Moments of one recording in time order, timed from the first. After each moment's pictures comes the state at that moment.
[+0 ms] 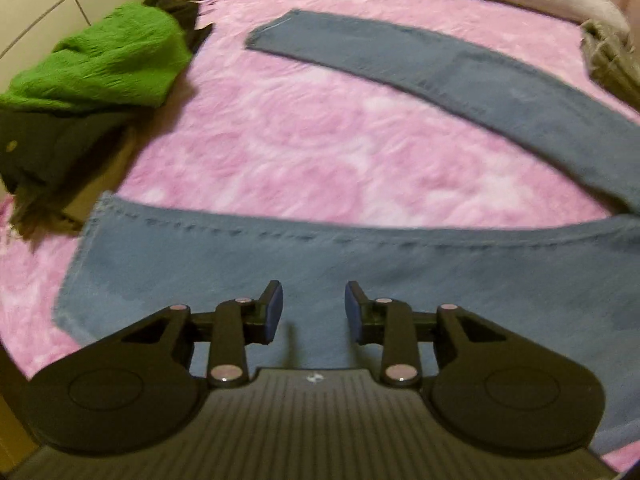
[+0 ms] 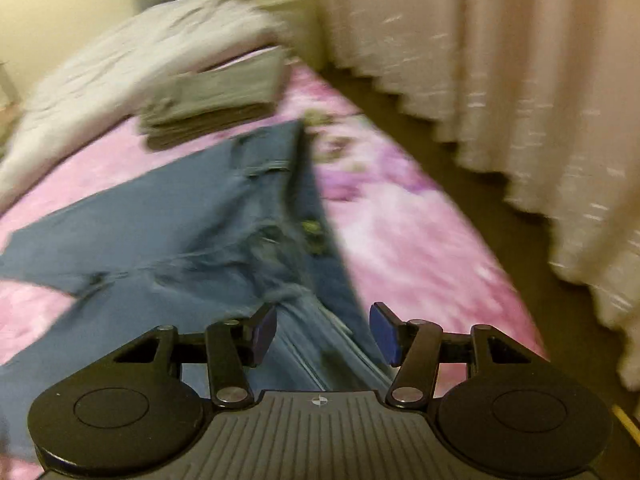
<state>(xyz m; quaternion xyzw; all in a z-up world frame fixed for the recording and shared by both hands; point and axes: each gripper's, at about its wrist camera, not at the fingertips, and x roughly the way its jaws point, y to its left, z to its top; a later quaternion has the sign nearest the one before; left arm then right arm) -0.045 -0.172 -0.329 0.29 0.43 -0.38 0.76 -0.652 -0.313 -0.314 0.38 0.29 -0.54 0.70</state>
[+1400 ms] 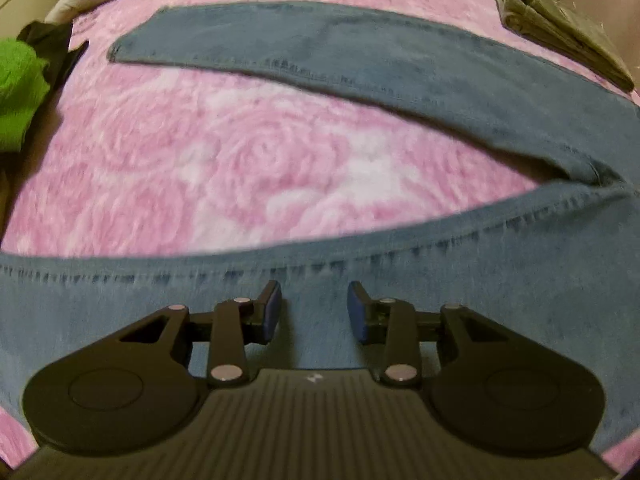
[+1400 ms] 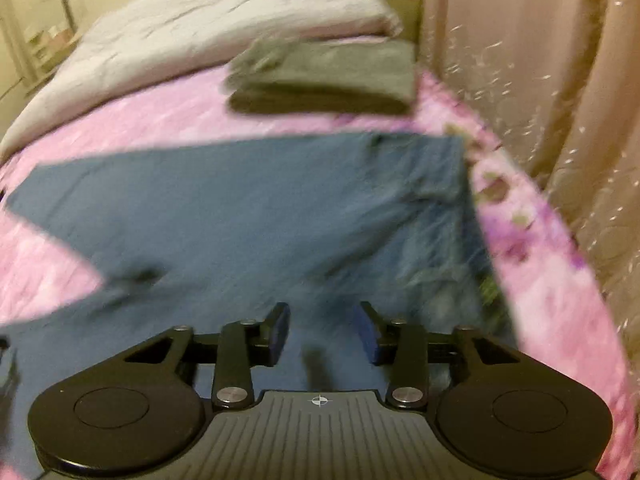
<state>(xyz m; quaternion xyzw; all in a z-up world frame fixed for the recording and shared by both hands) -0.097 -0.223 -0.378 0.34 0.45 -0.46 0.69 -0.517 -0.327 -0.355 0.30 0.36 -0.48 0.74</state>
